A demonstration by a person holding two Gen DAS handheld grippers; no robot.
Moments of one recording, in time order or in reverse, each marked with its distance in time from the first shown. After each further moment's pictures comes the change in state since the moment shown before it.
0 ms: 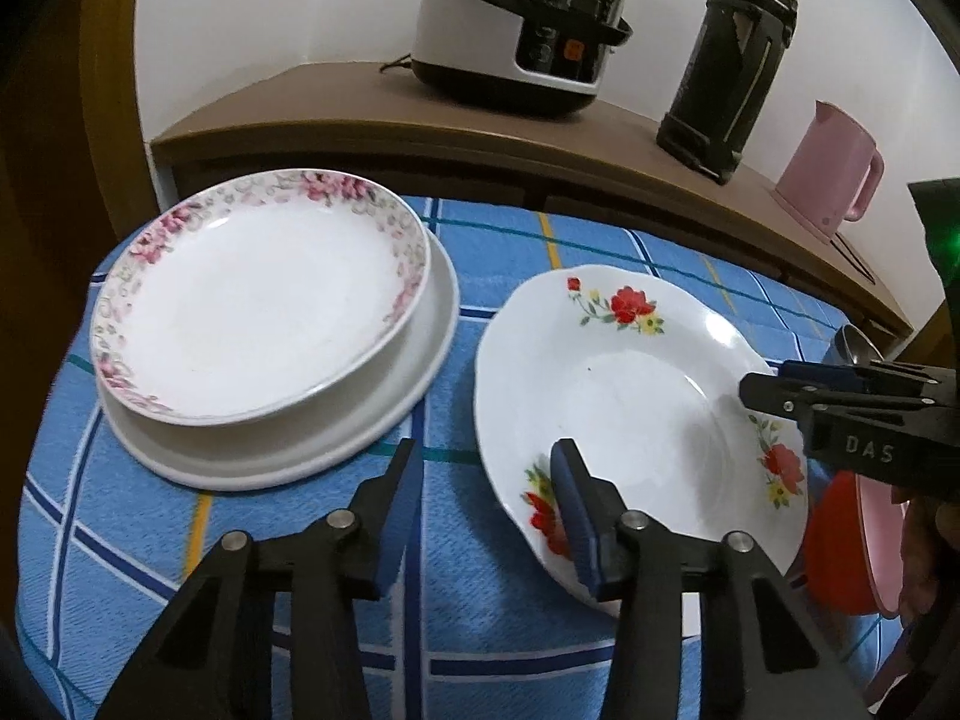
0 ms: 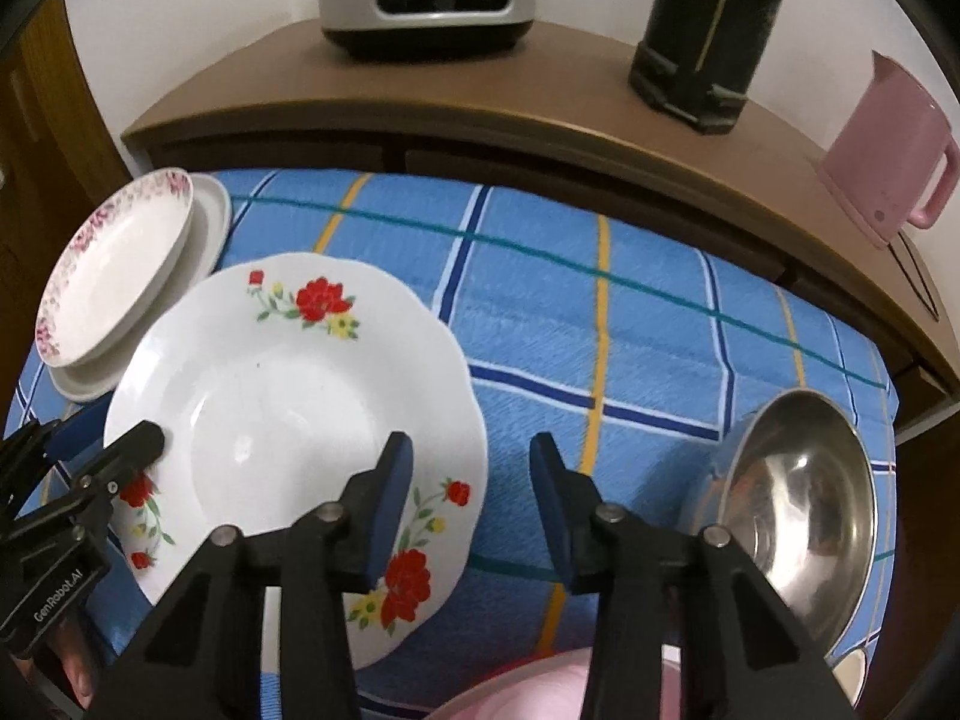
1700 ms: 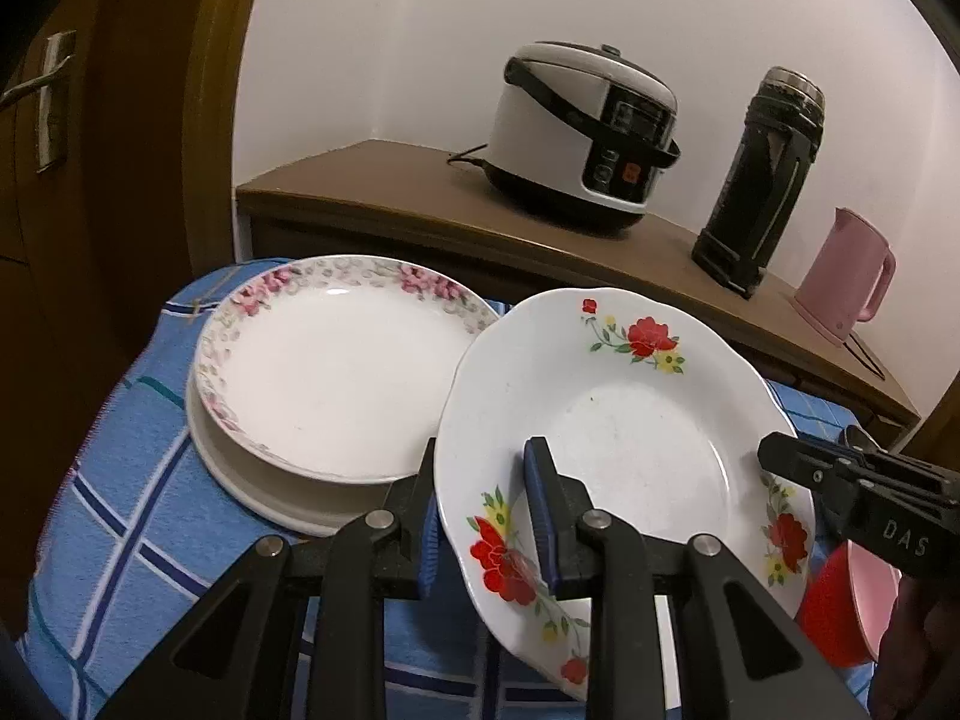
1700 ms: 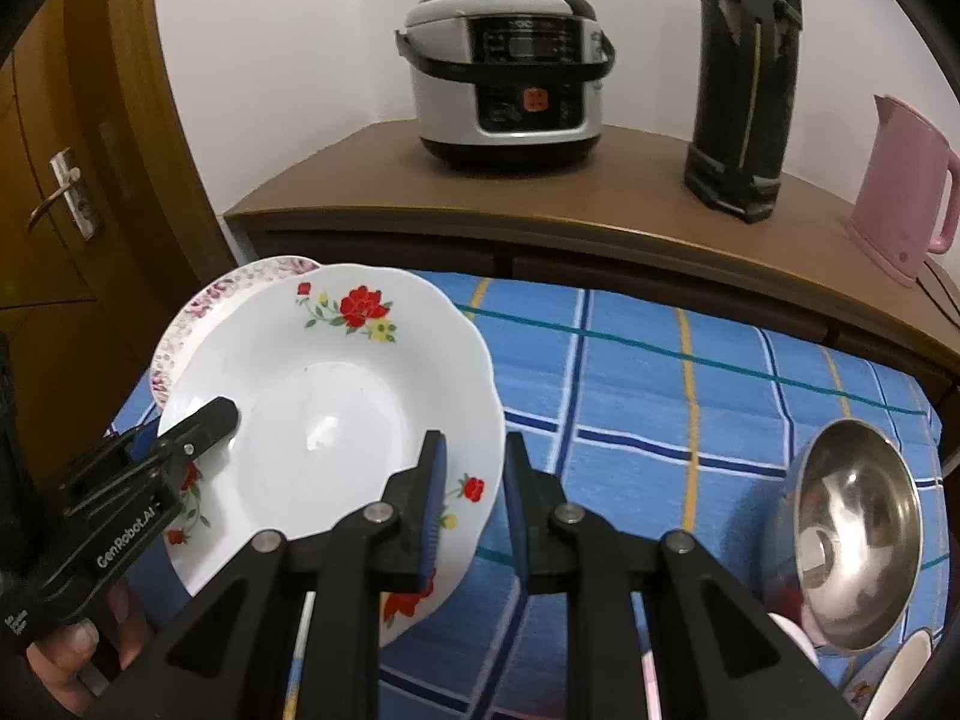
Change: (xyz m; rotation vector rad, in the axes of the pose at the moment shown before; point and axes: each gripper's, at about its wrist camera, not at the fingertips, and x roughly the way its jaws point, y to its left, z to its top) left arm -0.036 0.036 0.004 -0.113 -0.247 0.051; right arm -0.044 0.033 -0.015 0.010 -0.296 0.158
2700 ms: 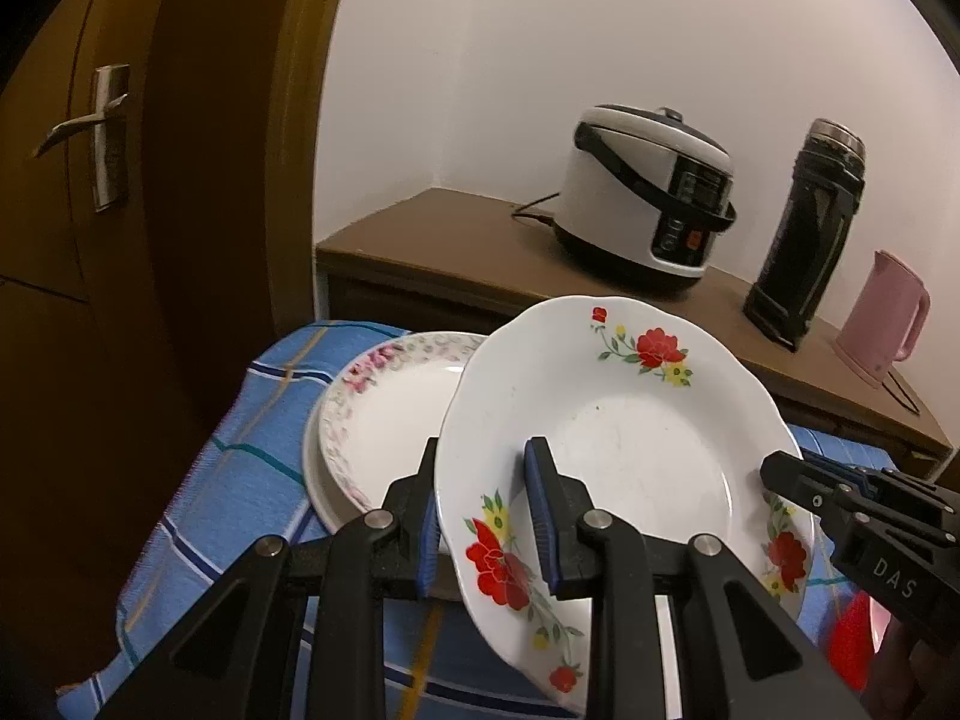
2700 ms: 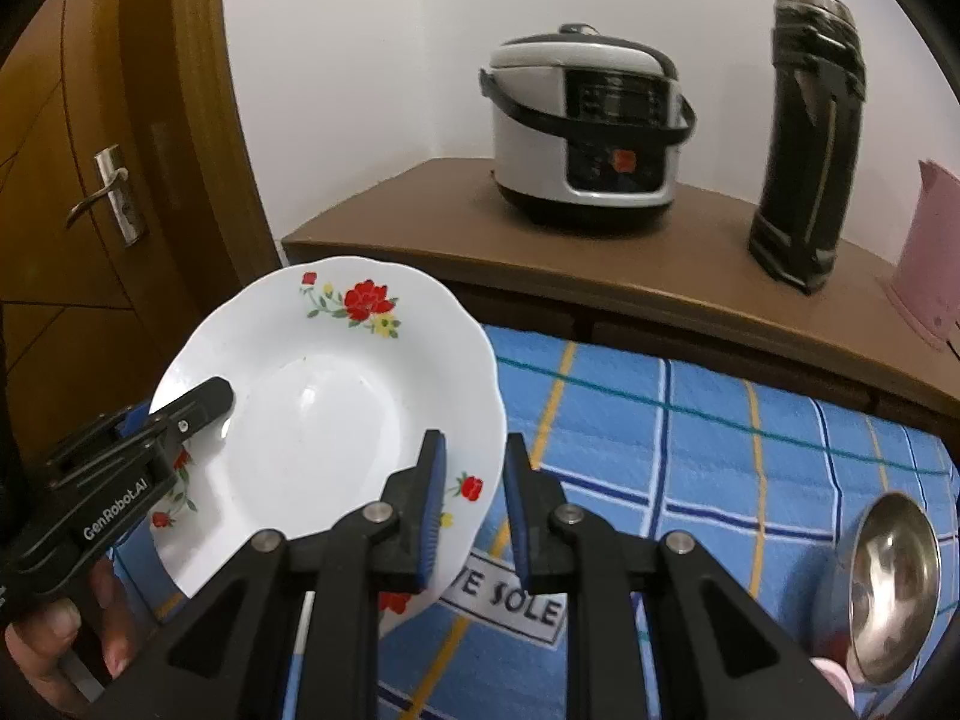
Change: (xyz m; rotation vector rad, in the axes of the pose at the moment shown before) left arm -0.026 0.036 0.028 -0.012 -0.086 0.113; right arm 0.006 0.042 0.016 -0.087 -0.098 0.058
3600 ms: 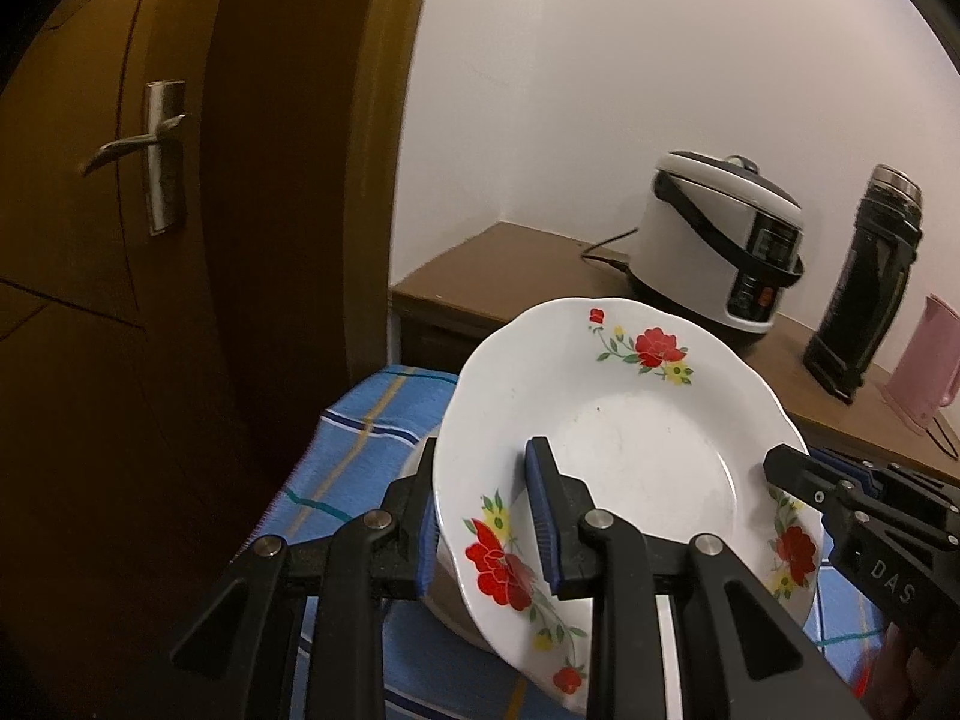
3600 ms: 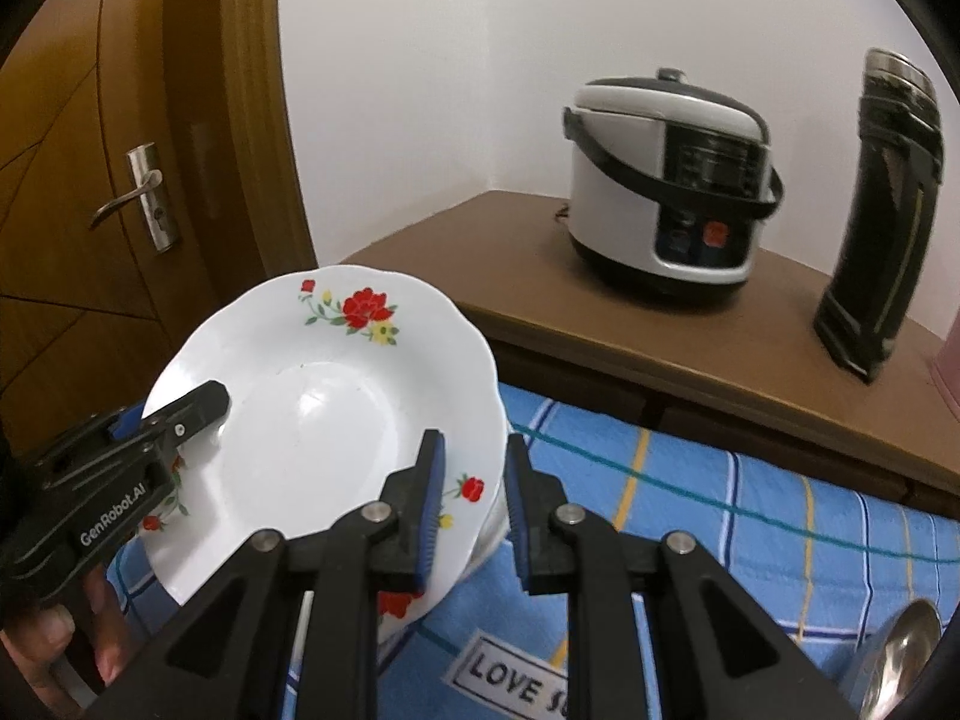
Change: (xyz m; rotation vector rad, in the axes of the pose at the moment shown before) left arm 0.001 0.033 0.028 -0.048 -0.060 0.127; right arm 0.031 0.033 0.039 -0.098 -0.051 0.080
